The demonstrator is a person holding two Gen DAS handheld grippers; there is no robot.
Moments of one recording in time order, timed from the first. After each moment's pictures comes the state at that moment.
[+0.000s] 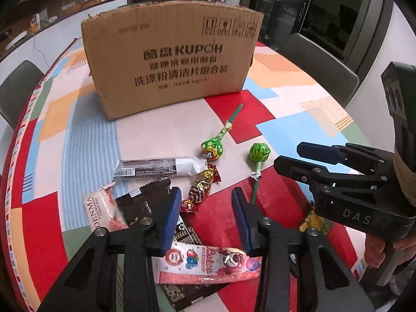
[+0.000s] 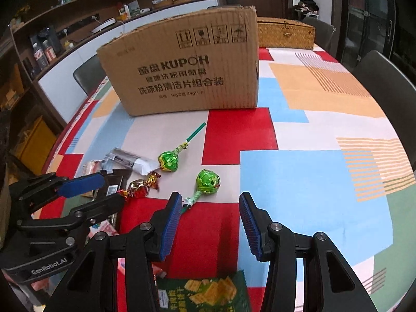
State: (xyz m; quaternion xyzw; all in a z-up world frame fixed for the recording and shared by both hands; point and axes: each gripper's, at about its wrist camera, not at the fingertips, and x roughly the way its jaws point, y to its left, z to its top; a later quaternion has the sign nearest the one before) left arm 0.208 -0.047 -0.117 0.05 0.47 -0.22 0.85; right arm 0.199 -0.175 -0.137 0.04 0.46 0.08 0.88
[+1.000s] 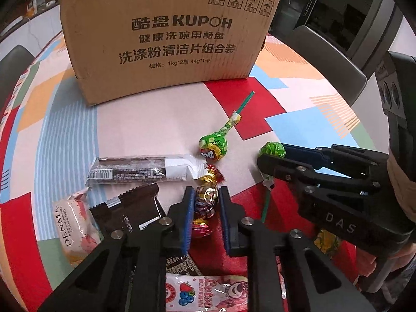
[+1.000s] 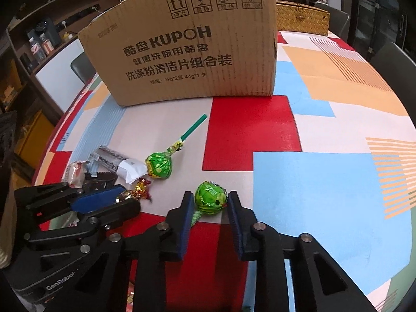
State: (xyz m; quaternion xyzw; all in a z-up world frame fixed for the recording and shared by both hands) left arm 0.236 -0.059 -0.148 0.03 0.51 -0.22 0.83; right arm 0.235 -0.166 -0.167 0.05 0.49 0.10 0.87
